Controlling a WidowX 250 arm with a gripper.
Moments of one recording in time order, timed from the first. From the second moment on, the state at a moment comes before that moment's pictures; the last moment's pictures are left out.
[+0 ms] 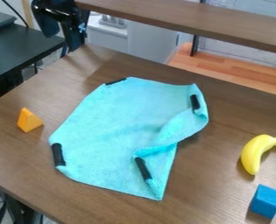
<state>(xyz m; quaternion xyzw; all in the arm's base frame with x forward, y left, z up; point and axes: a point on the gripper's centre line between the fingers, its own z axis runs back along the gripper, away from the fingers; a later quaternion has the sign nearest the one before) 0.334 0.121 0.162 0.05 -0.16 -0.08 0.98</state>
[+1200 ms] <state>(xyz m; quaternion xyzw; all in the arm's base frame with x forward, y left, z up) 0.282 -0.042 0.066 -0.08 -0.22 0.20 0.95</state>
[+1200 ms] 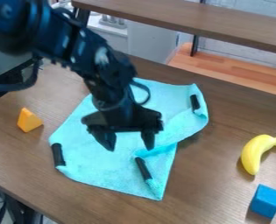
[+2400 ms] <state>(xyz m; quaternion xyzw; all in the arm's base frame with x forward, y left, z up) 0.302 -0.057 0.018 -0.11 -0.27 0.26 0.92</state>
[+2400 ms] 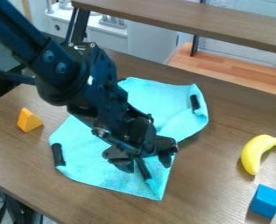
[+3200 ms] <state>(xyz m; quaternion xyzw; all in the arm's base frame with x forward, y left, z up) 0.302 -0.065 0.011 -0.07 -0.26 0.26 0.93</state>
